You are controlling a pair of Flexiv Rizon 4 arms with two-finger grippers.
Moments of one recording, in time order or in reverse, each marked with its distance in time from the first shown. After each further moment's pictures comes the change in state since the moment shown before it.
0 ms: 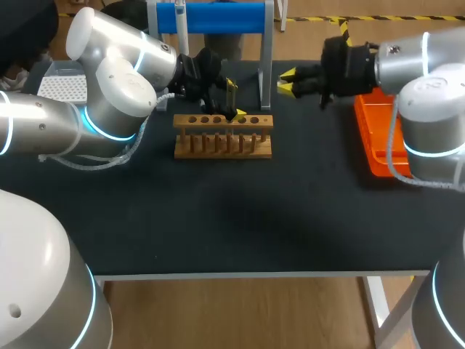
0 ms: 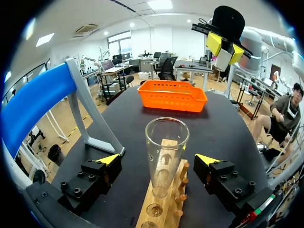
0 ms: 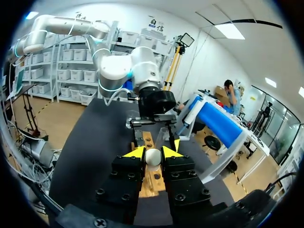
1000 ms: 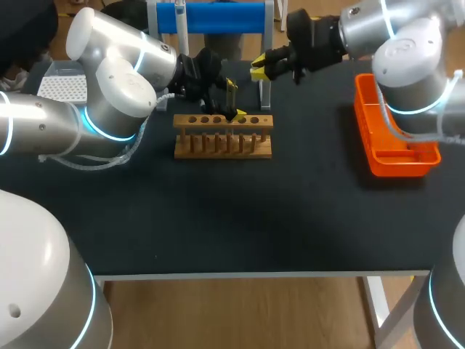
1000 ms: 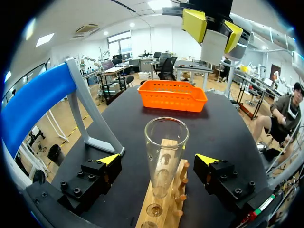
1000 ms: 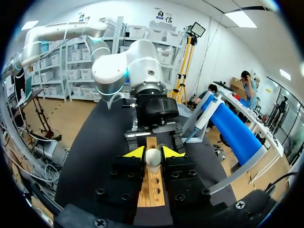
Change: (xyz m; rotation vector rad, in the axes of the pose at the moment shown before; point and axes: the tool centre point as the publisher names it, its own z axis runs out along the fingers) left arm 0.000 0.000 0.000 0.000 0.000 0.000; right arm -0.019 0.028 0.050 0.078 0.165 0.036
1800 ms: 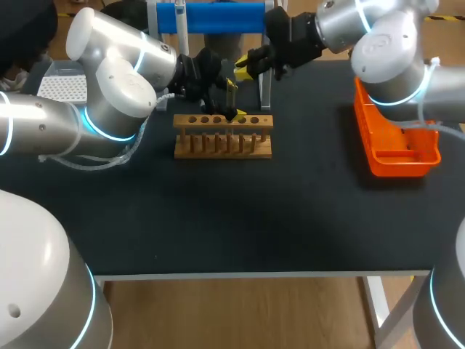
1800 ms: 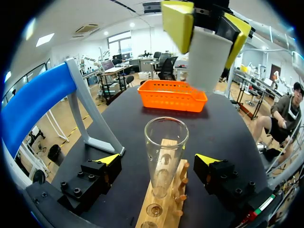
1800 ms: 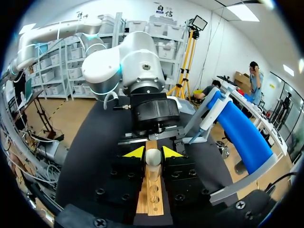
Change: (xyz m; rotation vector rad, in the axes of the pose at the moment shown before) left arm 0.000 0.000 0.000 0.000 0.000 0.000; right arm -0.009 0.007 0.036 0.046 0.030 0.020
